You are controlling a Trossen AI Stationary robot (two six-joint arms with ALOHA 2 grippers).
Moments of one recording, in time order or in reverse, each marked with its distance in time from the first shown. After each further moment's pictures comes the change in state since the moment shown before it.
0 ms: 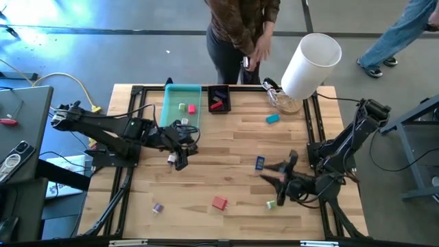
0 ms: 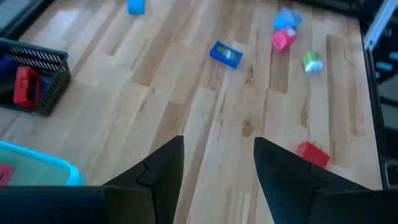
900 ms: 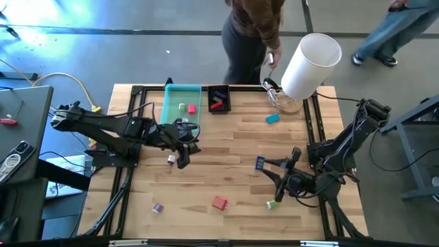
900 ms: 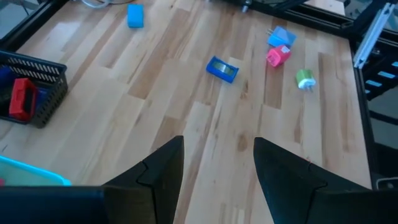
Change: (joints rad) left arm 0.015 0.000 0.000 0.057 0.005 -0.003; right arm -0.011 0.002 0.000 0.030 0.089 0.045
